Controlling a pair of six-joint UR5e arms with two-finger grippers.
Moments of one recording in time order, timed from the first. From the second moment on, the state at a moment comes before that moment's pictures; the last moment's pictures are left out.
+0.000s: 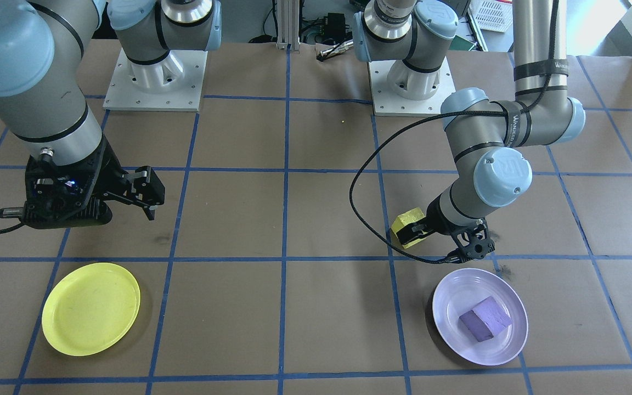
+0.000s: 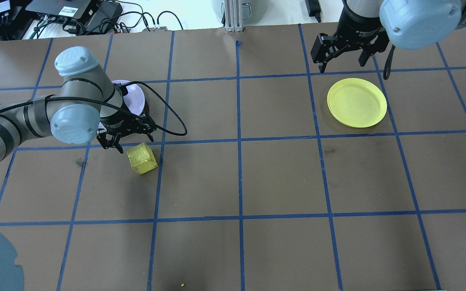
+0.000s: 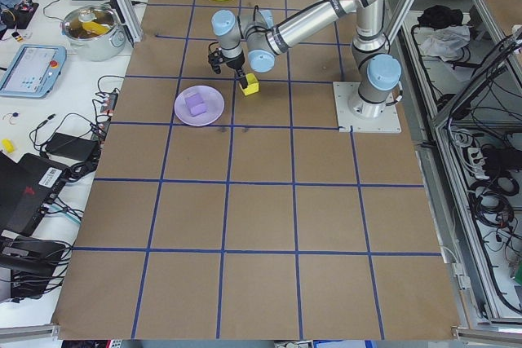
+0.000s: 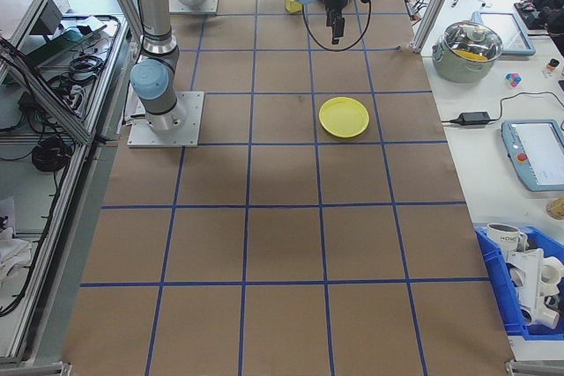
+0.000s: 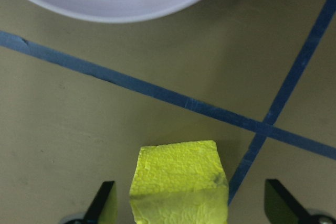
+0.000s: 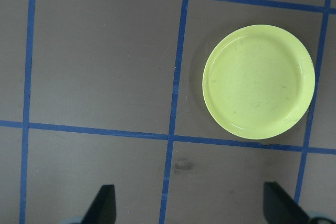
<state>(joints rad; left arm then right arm) -1.44 -1.89 -1.89 -1.09 1.52 -0.24 1.58 -1.36 1.47 -1.74 -1.60 -0.10</state>
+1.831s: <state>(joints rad) -1.68 -1.88 -1.82 -1.19 1.52 -0.18 1.58 -1.36 1.47 -1.74 -1.60 -0.10</state>
